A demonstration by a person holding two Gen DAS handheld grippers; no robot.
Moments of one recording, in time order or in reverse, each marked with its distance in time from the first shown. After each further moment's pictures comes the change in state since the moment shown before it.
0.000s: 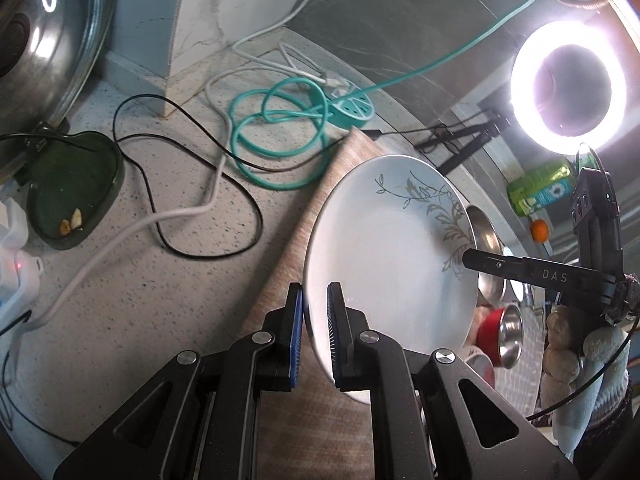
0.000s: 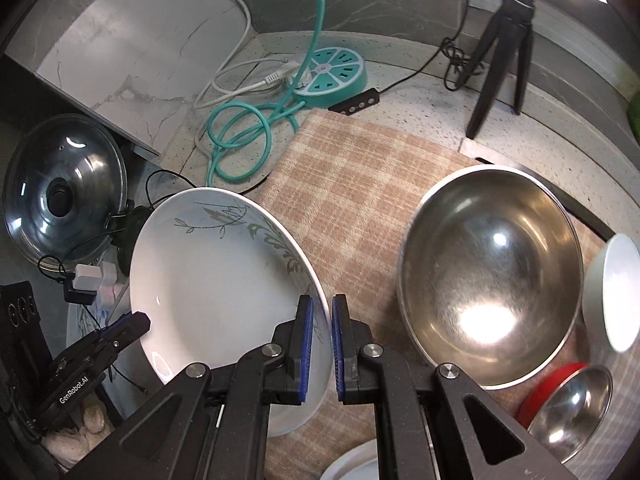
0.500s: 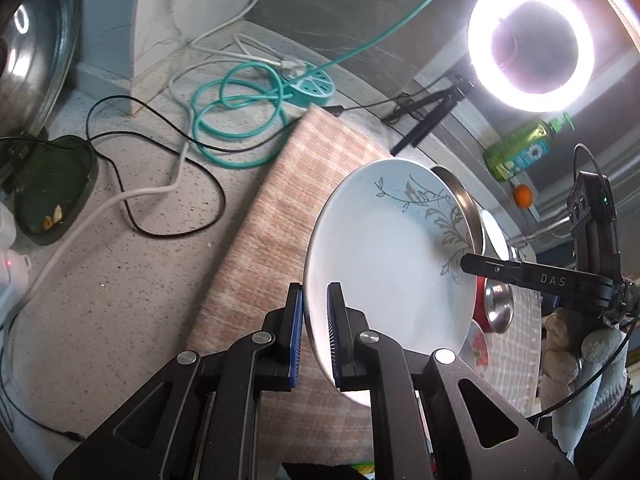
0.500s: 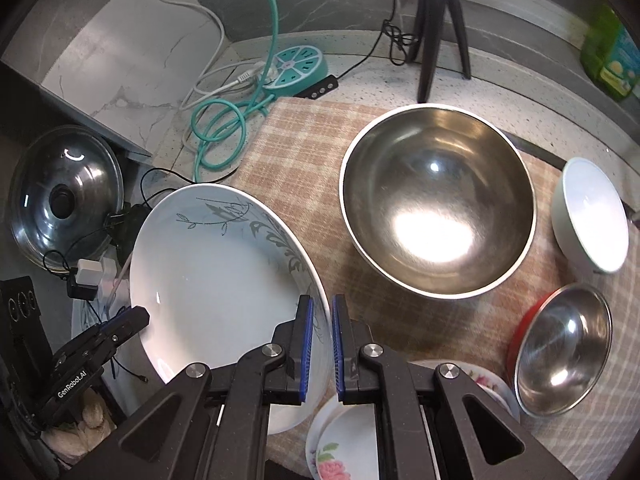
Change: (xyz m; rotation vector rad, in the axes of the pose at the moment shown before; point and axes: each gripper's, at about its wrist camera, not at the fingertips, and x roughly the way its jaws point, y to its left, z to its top) left arm -0.005 -0.031 -0.024 0.095 0.035 -0.037; right arm -0.027 -0.030 -0.052 0.091 -0.028 -0.001
